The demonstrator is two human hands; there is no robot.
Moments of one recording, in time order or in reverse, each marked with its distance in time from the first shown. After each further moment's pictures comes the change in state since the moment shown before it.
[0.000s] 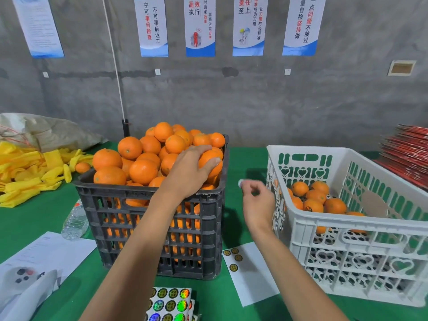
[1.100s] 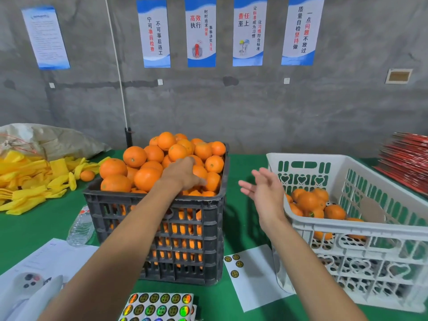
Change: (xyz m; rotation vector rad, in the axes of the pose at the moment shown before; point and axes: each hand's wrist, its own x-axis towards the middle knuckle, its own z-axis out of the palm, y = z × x) left_hand 0.039 -0.029 -0.008 0.411 -0.268 -0.300; right_hand 0.014 -0.045 -0.023 0.399 -0.122 0.131
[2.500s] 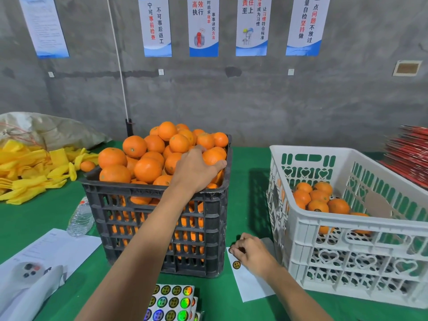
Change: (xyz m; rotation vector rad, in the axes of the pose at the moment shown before) left_hand -0.045 0.034 0.010 -0.408 0.293 0.047; right_hand -0.021 0.170 -0.068 -1.201 -0.667 -0.186
